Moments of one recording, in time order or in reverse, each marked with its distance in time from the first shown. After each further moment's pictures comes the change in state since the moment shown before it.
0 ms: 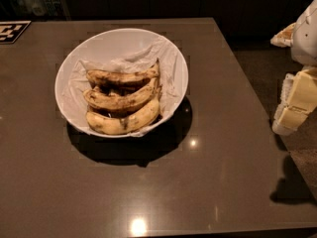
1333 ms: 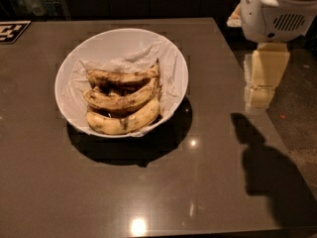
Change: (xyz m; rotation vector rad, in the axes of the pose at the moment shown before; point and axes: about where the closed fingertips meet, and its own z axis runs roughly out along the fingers) arm -0.070 -0.008 -0.009 -0.013 0.103 -0.233
